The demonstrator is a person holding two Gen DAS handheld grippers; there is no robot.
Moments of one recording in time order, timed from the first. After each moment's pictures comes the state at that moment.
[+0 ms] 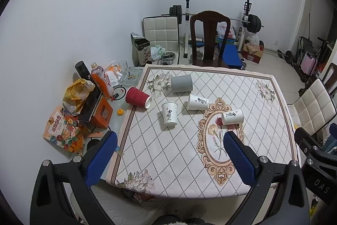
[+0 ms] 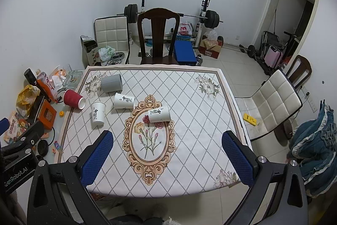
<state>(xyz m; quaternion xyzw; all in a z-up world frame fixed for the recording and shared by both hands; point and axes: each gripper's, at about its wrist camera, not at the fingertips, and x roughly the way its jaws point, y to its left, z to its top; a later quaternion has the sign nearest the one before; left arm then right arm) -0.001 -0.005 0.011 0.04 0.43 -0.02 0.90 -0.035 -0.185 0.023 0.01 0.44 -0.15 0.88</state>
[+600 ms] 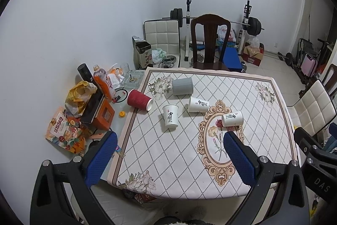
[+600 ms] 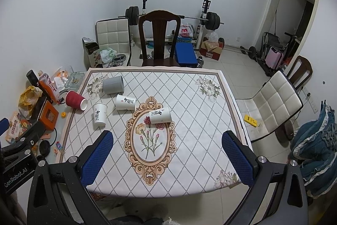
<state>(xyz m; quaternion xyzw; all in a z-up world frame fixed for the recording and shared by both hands) -0.004 -0.008 0.019 0.04 0.42 -0.02 0.91 -0.040 -0.183 0.030 0.01 0.44 -0.14 0.89</state>
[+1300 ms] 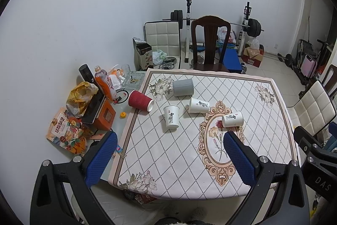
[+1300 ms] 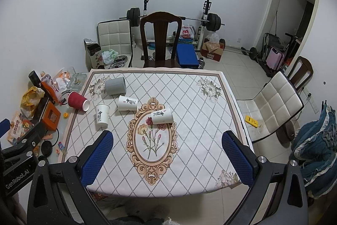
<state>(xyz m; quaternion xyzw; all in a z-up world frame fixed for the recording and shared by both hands) -0.007 -0.004 0.024 0.04 0.41 -0.02 0.91 -0.042 -0.177 0.037 0.01 0.44 -0.14 0.89</state>
